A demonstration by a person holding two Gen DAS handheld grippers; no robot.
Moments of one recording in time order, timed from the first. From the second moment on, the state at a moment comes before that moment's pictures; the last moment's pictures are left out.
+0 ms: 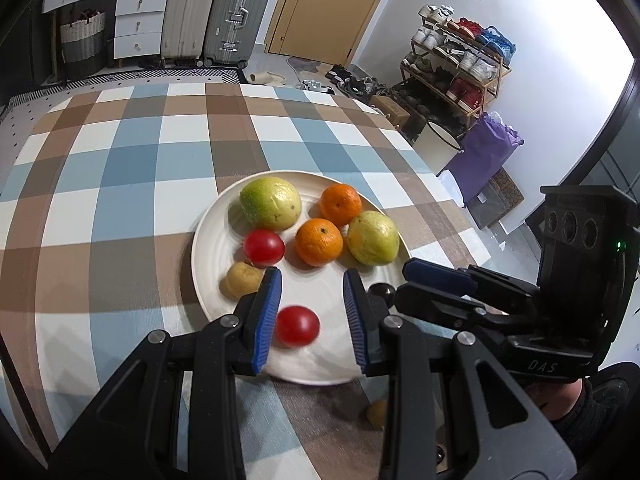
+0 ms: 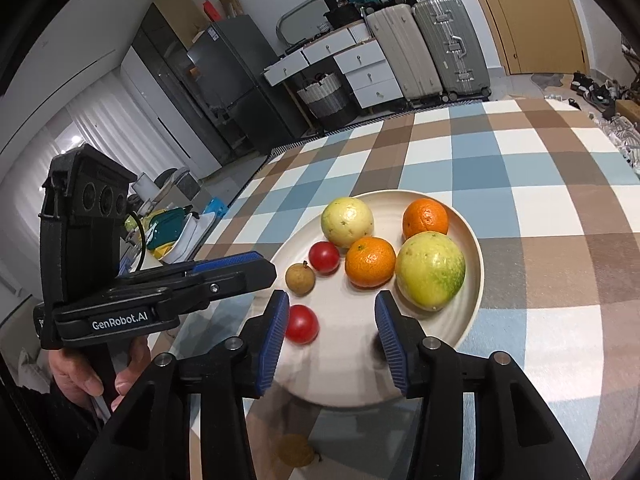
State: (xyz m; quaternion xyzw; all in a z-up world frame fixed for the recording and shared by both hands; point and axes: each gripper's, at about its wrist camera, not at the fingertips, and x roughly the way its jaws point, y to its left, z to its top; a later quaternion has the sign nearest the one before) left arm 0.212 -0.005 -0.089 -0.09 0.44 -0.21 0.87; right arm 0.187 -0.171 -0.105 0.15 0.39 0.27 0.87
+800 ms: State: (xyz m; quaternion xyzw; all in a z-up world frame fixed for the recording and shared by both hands) left arm 0.101 -0.025 -0.075 -0.08 0.41 -0.23 0.88; right arm 0.102 -0.192 -0.075 0.14 0.34 0.24 0.90
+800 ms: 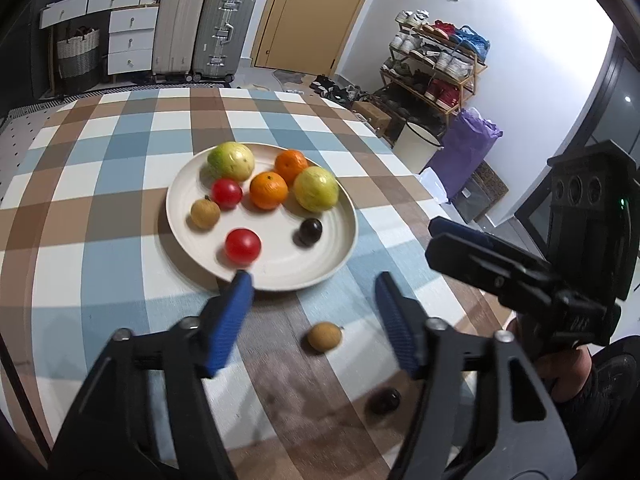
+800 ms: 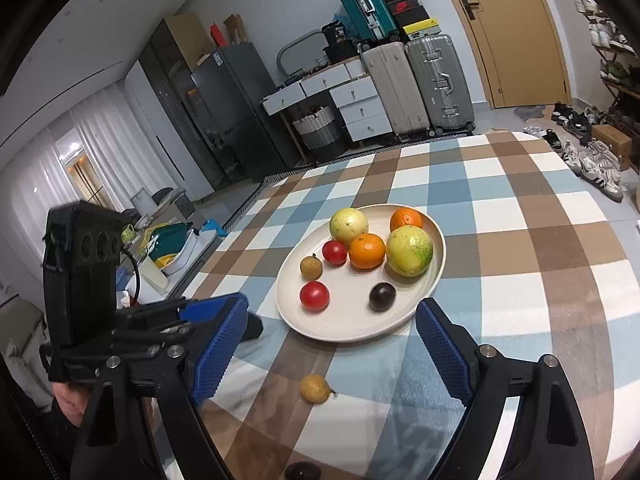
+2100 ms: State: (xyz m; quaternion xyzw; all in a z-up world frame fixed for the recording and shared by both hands) left arm 0.024 -0.095 -0.137 -0.02 0.48 -0.27 0.84; right arm 0.026 -0.209 -0.065 0.14 0.33 0.21 0.91
